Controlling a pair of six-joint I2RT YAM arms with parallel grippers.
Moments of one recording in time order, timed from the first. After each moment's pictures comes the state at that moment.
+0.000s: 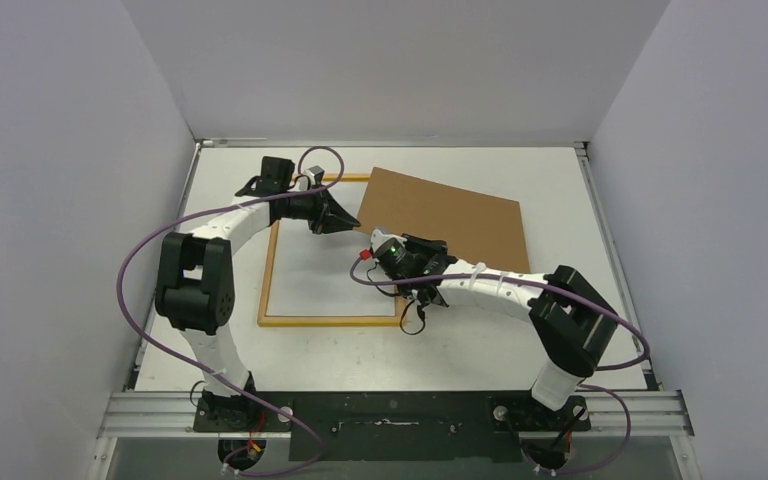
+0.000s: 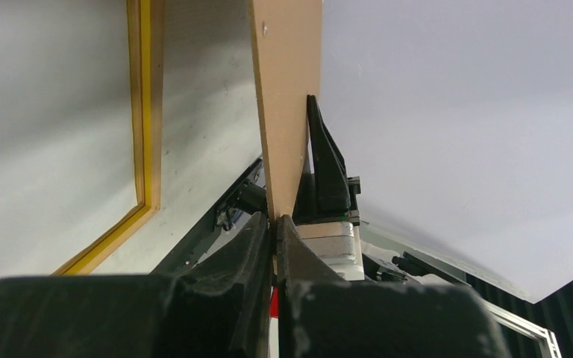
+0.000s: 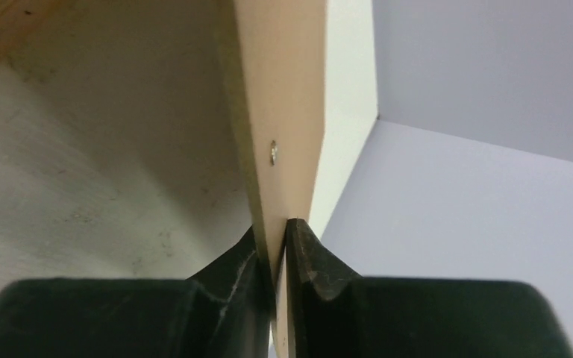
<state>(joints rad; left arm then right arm) -0.19 1.85 1.30 -0.33 1.01 -0.96 0.92 1.68 1.07 -0.32 0.87 -0.56</state>
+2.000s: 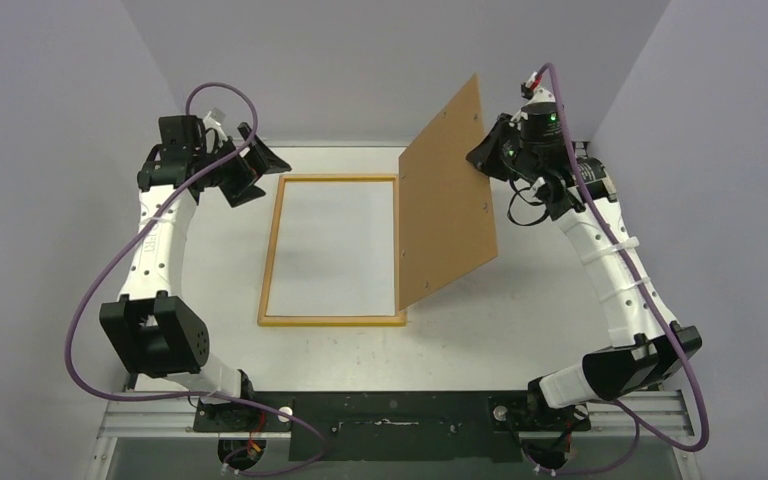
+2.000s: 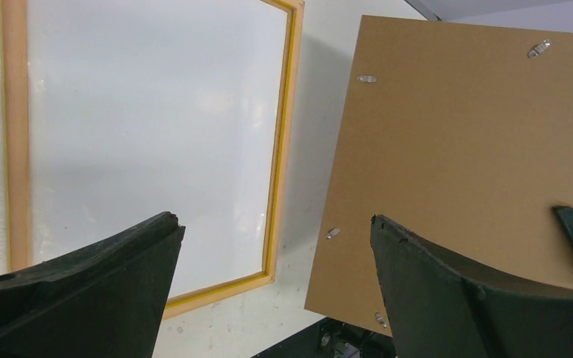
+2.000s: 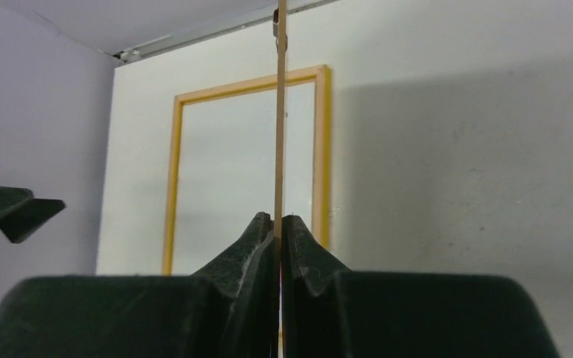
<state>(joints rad) 0.10 1.56 1.61 -0.78 0.57 -0.59 0.34 1.44 1.75 -0.77 -0.01 0.53</state>
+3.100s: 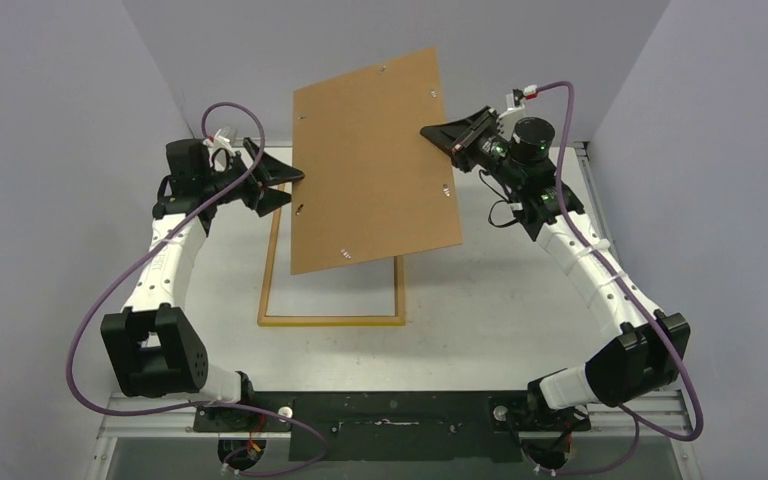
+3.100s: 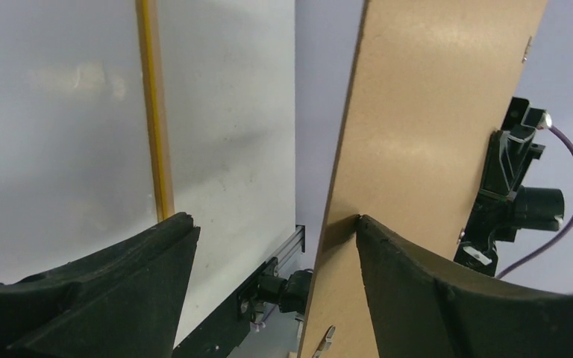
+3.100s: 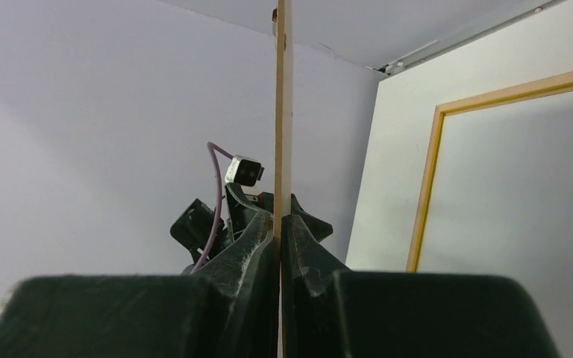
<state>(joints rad) 0.09 1.45 1.27 -0.36 0.90 -0.88 0.35 1.41 1.39 -0.01 -0.36 1.19</state>
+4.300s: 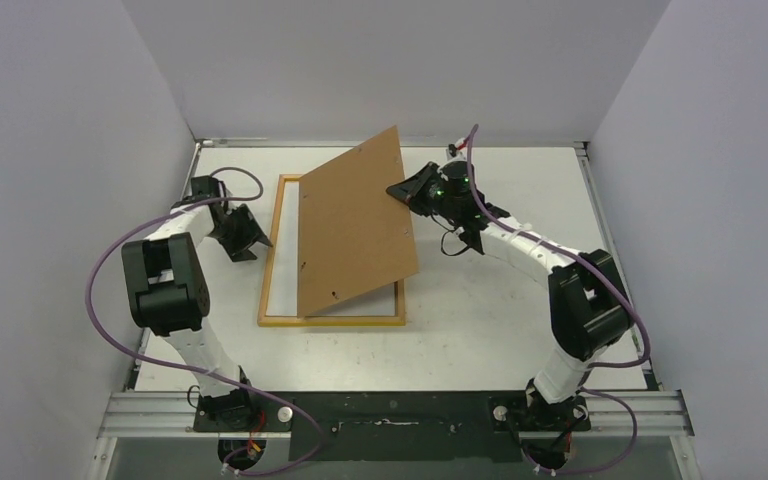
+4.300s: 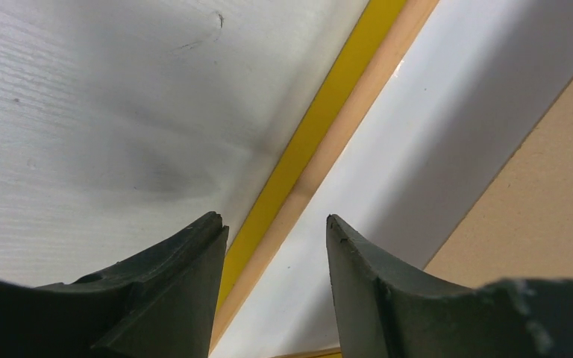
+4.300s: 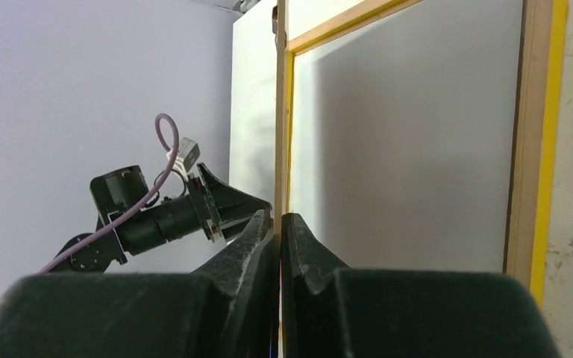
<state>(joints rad) 0.18 1.84 1.25 -0.62 0.29 -0.46 0.49 1.68 1.17 0.19 -0.21 1.06</state>
